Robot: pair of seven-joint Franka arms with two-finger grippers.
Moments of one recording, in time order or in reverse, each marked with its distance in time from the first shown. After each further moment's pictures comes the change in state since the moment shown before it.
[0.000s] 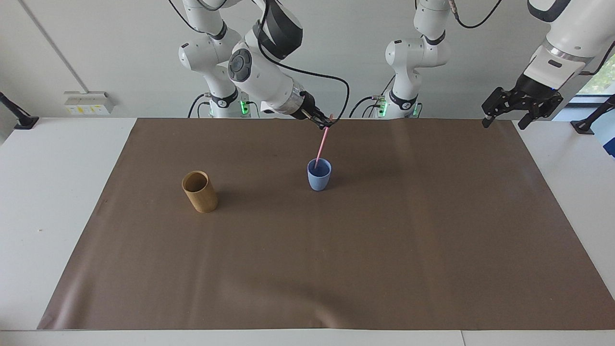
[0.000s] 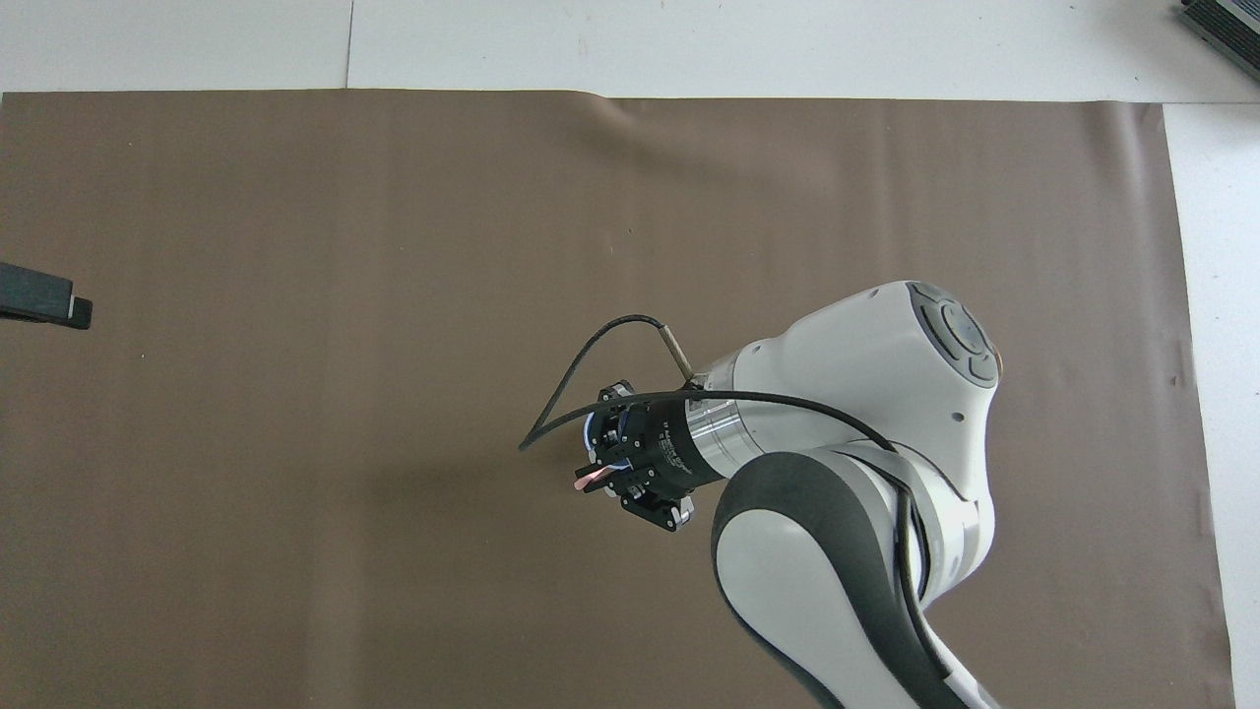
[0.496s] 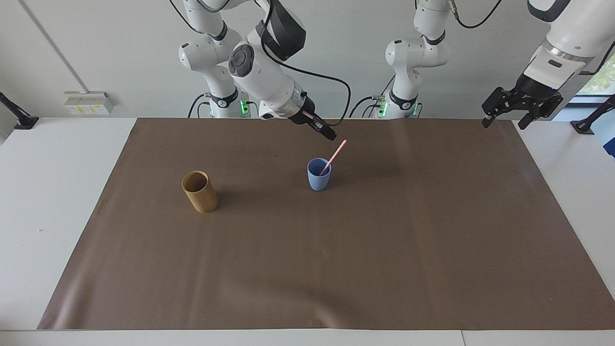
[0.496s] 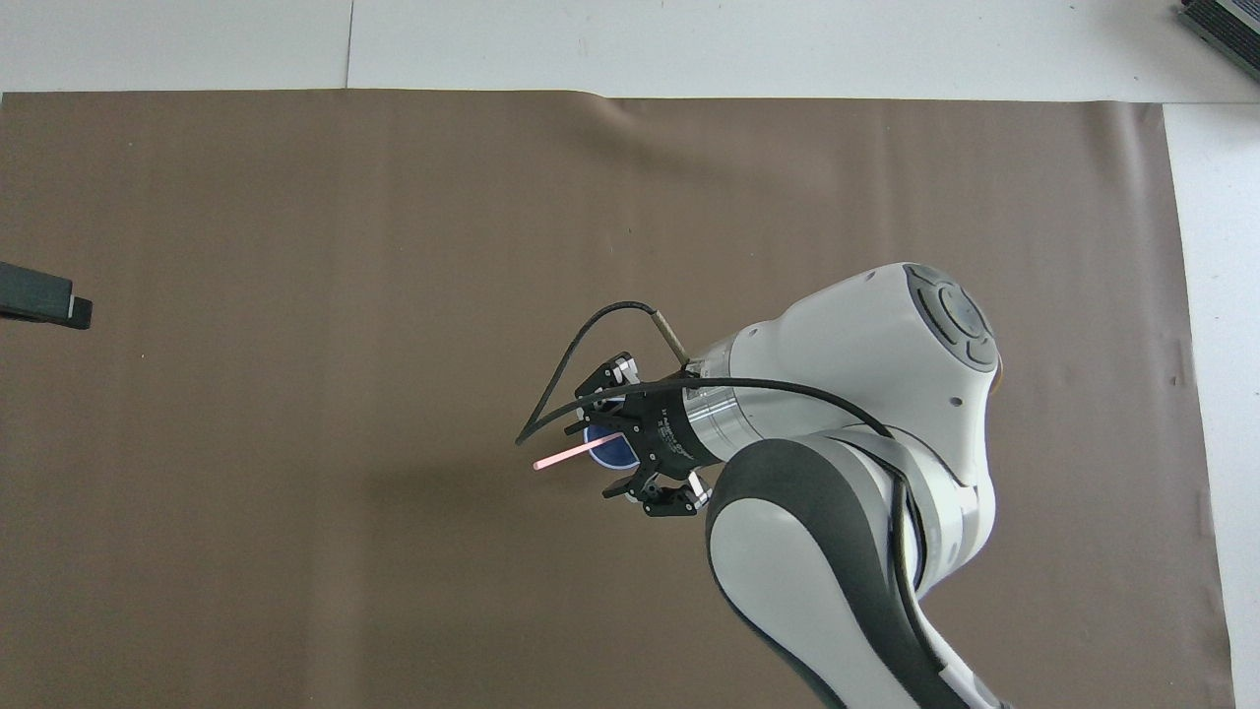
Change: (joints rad) left arm 0.000 0.000 0.000 0.000 0.000 0.000 0.000; right arm -0.021 -0.005 -0.013 0.109 -0.155 -0.049 -0.120
